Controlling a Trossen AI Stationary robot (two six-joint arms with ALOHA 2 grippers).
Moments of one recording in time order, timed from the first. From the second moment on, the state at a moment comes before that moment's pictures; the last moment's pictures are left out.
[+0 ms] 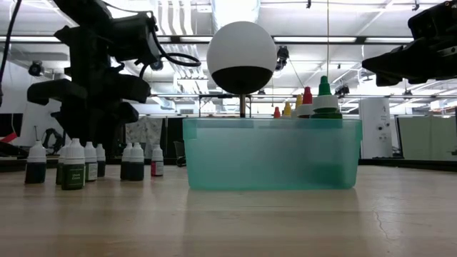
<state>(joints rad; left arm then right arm) -0.02 1.39 0.74 -0.67 0.03 0.01 0.02 0.03 0.01 0.01 0.02 -0.13</state>
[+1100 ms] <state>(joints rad) -0.02 1.39 0.74 -0.65 0.03 0.01 0.02 0.03 0.01 0.01 0.02 -0.13</state>
